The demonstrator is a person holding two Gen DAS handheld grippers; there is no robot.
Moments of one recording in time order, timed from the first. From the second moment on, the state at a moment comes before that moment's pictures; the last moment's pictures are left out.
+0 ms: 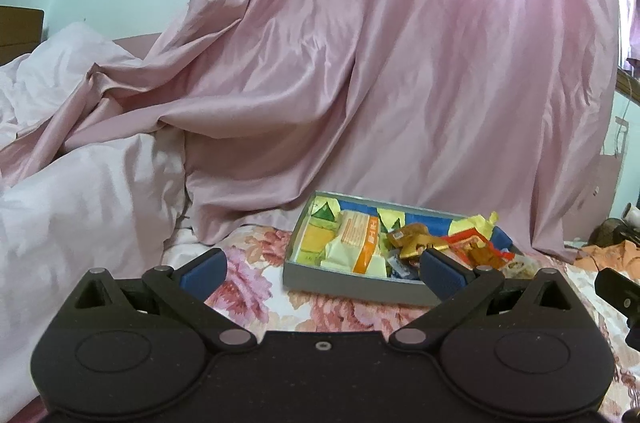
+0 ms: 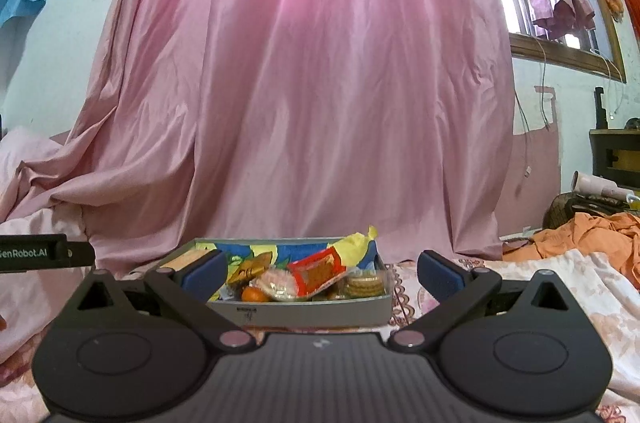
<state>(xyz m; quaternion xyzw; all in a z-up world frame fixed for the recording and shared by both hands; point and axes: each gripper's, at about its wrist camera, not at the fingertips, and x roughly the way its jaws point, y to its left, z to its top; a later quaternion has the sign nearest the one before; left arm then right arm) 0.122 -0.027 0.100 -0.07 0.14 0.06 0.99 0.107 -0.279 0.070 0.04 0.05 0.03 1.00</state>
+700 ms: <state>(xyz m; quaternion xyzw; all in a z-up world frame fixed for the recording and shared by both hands) 0.065 -0.002 0.080 -0.07 0.16 0.05 0.98 0.047 -0.261 0.057 0.02 0.05 0.04 1.00</state>
